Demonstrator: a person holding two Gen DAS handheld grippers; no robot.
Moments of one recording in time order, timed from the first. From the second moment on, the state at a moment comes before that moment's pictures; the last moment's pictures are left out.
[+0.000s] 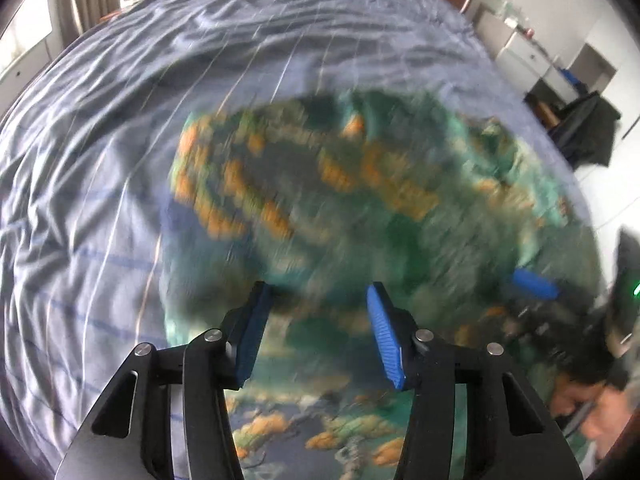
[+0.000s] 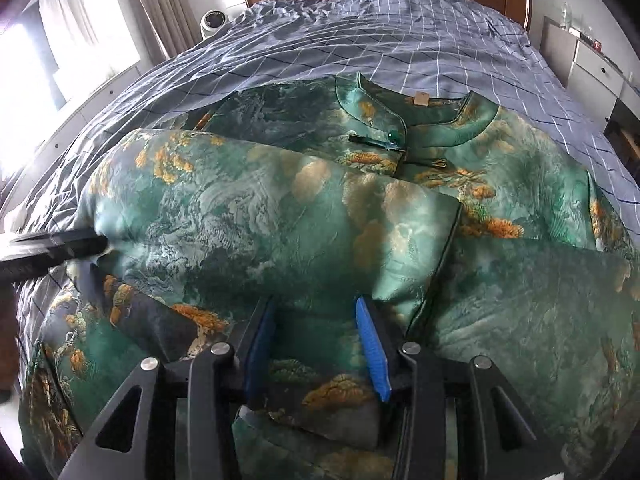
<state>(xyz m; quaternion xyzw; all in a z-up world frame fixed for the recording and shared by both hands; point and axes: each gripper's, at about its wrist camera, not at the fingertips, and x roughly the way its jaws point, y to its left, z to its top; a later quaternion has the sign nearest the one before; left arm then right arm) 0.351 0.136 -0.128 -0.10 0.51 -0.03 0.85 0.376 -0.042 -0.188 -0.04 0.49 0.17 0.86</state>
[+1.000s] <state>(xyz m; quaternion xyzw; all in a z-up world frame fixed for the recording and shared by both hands) 0.250 0.103 -0.135 0.02 0.47 -0.02 0.88 0.368 -0.042 -0.182 -0.05 0.49 0.15 0.86</state>
